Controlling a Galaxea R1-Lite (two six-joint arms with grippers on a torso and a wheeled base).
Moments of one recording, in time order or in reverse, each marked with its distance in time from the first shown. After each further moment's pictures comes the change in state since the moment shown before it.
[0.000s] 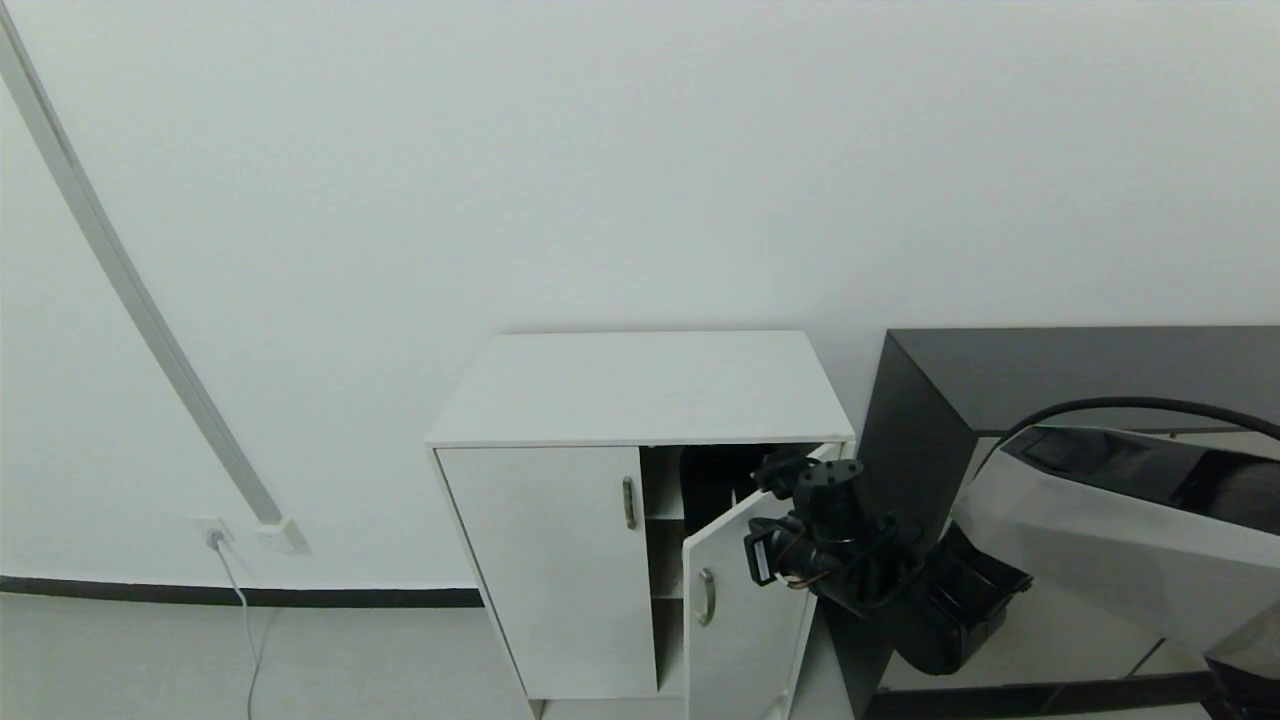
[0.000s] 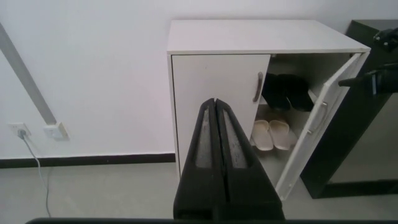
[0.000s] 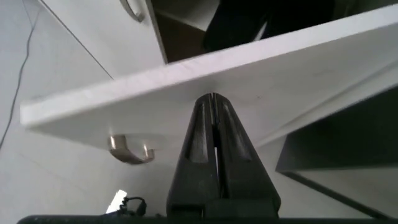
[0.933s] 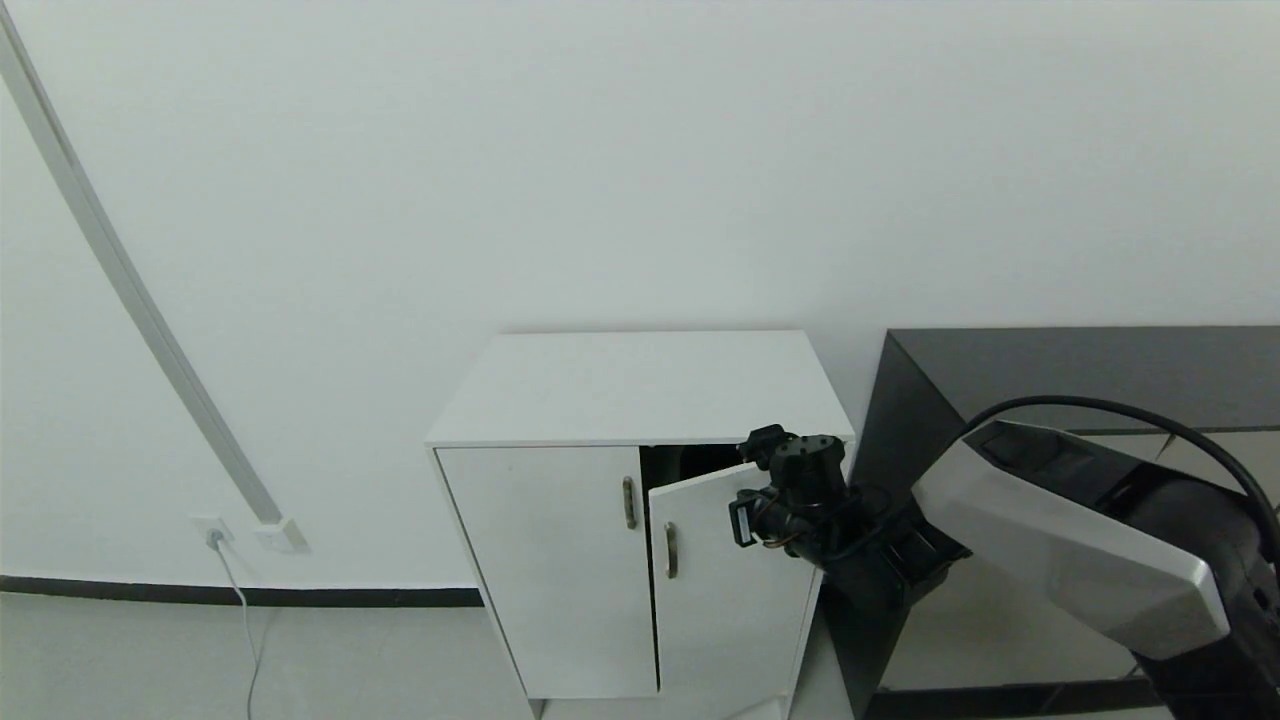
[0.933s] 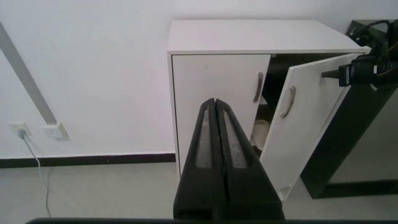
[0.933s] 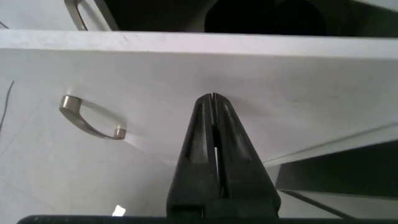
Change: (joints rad) left arm 0.000 0.000 0.000 0.000 0.000 0.000; right arm -0.035 0.131 -0.292 0.130 -0.005 0.000
